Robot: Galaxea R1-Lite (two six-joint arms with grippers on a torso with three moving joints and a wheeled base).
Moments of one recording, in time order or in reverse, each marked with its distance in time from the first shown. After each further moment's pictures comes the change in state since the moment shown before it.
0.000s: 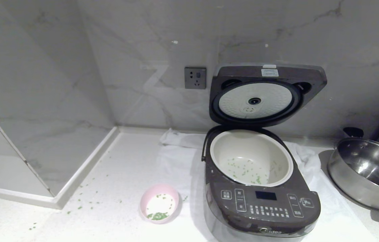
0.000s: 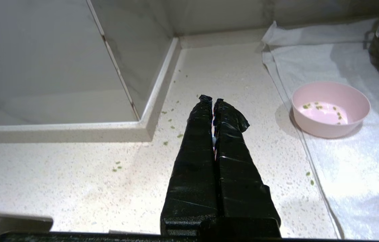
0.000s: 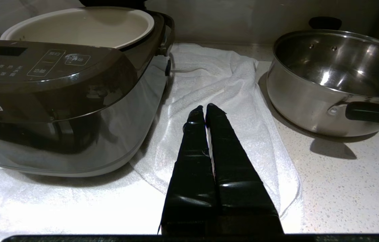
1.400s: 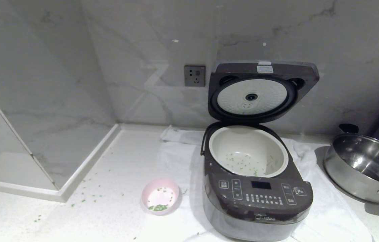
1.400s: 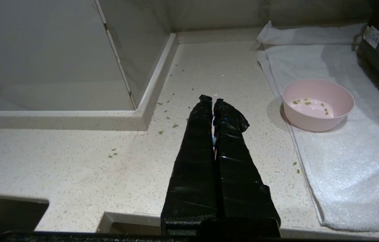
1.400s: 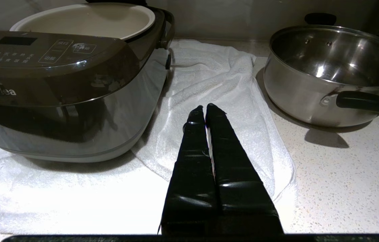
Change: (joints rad) left arm 0.000 -0.002 0.004 -0.003 0.005 -0.046; right arm 0.000 0.000 0.000 0.000 0.000 0.000
